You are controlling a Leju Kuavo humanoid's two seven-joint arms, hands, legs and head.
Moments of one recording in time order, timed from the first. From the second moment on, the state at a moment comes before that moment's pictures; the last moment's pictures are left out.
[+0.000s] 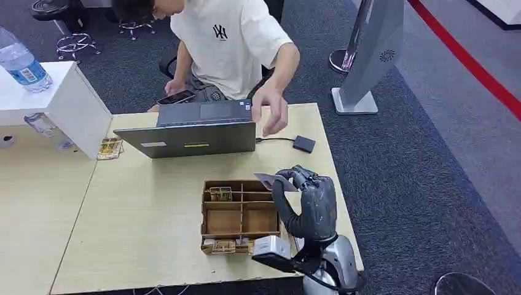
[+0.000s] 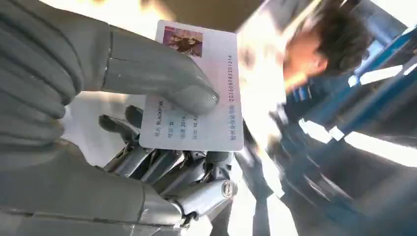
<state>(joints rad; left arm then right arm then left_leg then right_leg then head) -0.08 -0.16 0.66 -0.21 -1.03 0.10 0.10 0.03 0.22 0.35 -1.64 0.82 -0.63 -0.47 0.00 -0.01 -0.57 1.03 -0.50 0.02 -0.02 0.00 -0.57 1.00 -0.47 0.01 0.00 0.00</state>
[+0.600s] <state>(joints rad) -0.07 -0.16 0.74 -0.21 -1.00 0.11 0.07 0.09 0.11 0.33 -1.65 0.24 -0.27 -0.44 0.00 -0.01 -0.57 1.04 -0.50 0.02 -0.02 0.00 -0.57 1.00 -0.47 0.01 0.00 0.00</state>
